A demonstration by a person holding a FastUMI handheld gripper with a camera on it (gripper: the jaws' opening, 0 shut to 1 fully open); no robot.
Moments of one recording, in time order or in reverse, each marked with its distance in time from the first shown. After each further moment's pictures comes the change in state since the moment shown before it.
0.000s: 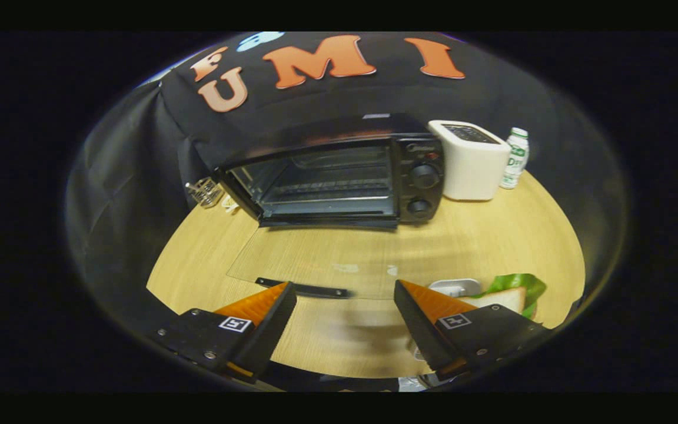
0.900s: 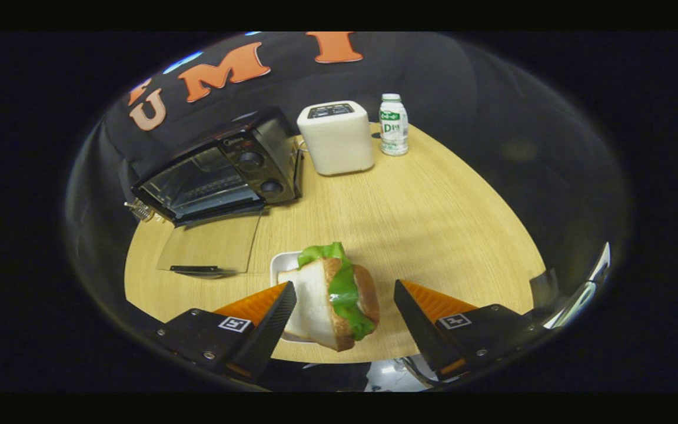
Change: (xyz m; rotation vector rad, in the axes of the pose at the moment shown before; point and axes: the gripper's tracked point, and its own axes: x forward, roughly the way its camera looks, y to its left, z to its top) arm -0.026 -0.156 -0.067 0.187 0.123 -0.198
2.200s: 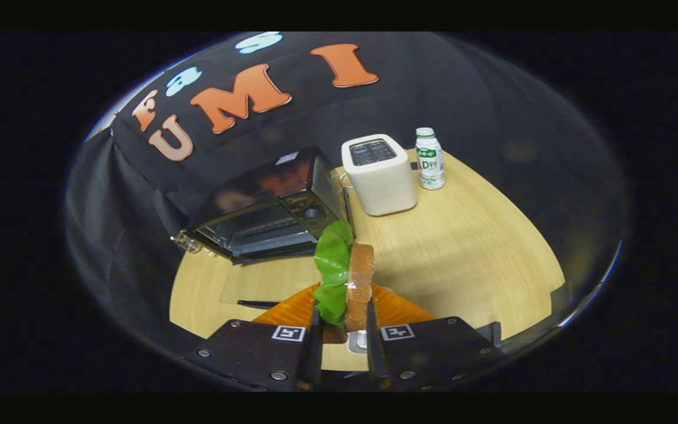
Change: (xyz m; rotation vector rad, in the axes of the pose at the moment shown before) arm -0.053 0.083 0.094 0.072 -0.165 0.204
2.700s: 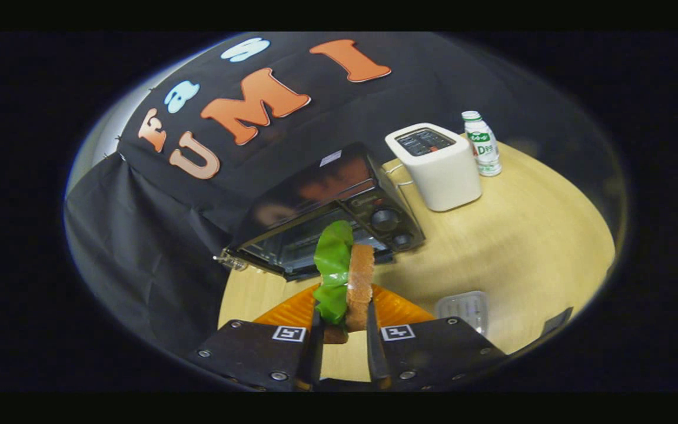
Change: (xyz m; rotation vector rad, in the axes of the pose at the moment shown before) arm 0.056 0.095 -0.001 0.153 -0.003 0.207
